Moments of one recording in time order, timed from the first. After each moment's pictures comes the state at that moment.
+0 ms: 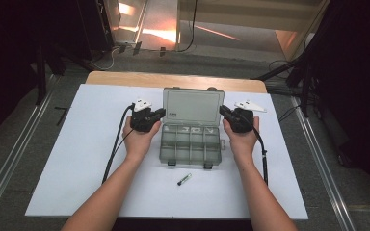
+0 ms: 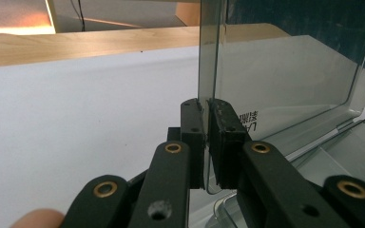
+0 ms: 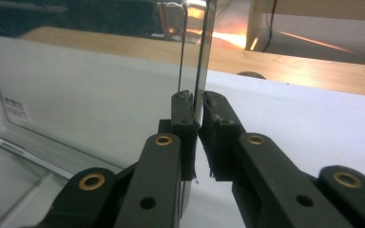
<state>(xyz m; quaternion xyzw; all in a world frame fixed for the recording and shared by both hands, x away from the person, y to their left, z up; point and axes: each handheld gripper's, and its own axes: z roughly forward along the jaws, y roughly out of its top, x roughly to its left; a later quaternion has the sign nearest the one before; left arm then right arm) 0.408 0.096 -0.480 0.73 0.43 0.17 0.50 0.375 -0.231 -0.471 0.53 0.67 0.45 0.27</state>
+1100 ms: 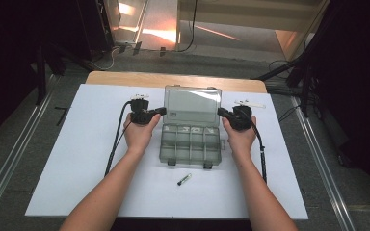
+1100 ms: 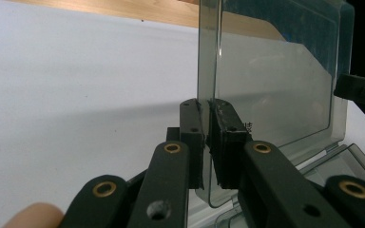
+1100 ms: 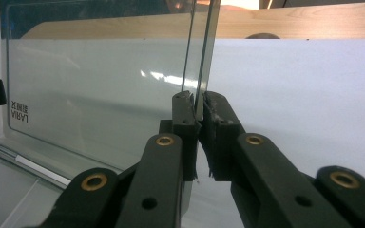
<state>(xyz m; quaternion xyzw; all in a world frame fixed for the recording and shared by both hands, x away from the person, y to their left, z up) 0.437 0.100 -0.484 0.71 0.50 0.05 0.49 0.398 -0.241 -0.489 0.57 0.66 0.46 0.18</state>
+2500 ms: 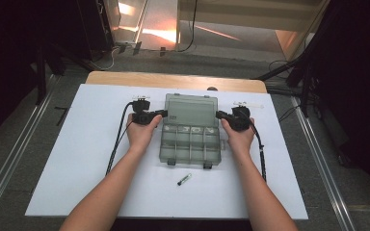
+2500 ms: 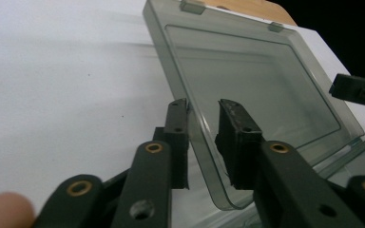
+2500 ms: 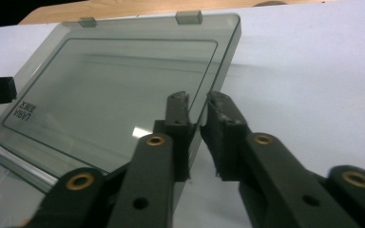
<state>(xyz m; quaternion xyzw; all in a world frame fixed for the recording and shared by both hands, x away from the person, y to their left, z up) 0.448 0.098 -0.499 0.72 0.51 0.03 0.47 0.410 -0.247 -0.508 0.58 0.66 0.45 0.14</state>
